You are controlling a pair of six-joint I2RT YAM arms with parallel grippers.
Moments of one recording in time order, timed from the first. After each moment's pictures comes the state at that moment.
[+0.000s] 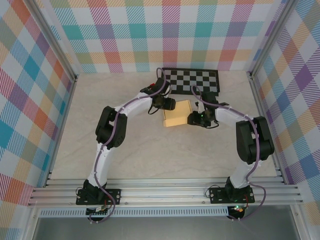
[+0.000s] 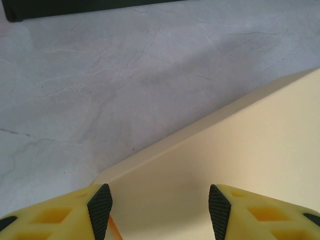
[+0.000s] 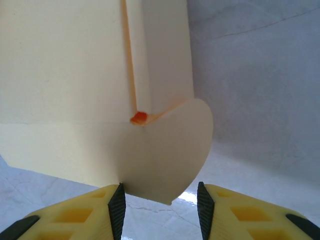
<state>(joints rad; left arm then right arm) -0.56 2.28 1.90 -0.60 0.08 -0.32 0.28 1.77 1.10 -0.50 -0.32 0.34</state>
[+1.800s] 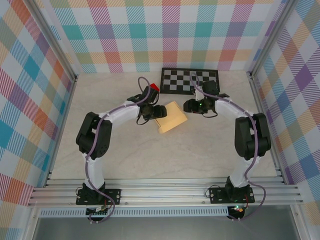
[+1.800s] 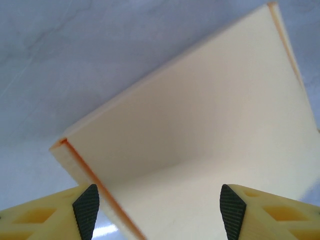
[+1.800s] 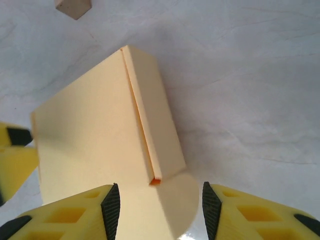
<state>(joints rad) -0.53 1.94 1.42 -0.50 0.12 -0.62 0.26 1.84 1.31 -0.47 -0.41 0.24</state>
